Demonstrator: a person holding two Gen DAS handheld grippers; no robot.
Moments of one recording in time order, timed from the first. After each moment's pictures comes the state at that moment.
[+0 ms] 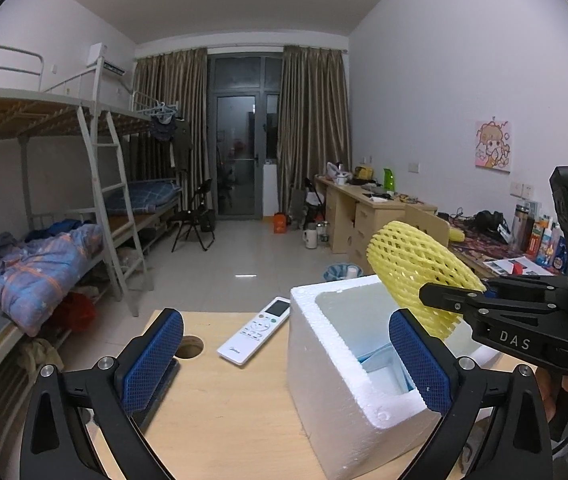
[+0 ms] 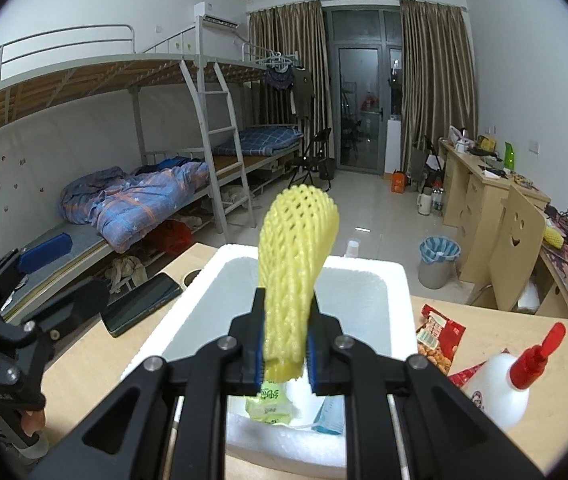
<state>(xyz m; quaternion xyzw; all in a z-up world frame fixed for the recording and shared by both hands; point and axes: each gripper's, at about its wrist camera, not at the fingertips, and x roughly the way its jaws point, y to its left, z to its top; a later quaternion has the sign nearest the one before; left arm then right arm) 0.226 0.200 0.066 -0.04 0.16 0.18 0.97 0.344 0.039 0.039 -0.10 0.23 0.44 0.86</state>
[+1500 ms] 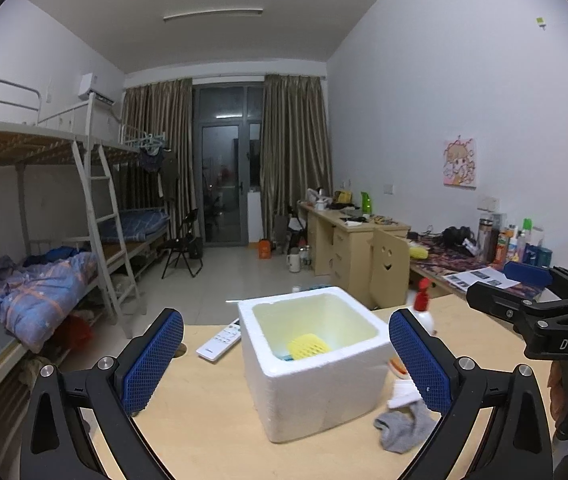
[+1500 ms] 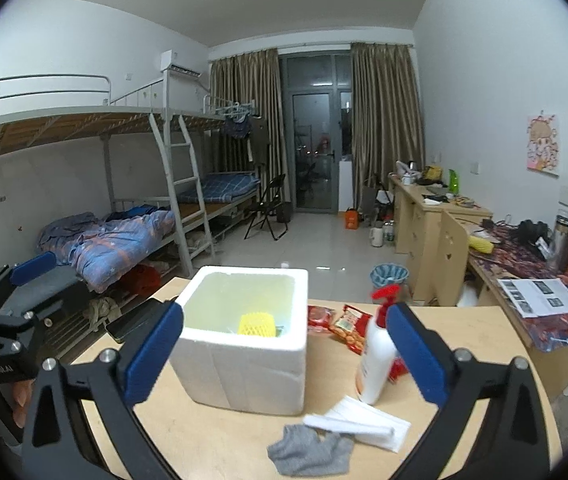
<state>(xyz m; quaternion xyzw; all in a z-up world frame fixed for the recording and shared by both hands) 0.143 0.103 0.117 -0.02 0.12 0.16 0.98 0.264 -0.093 0.094 -0.05 0.15 0.37 0.91</state>
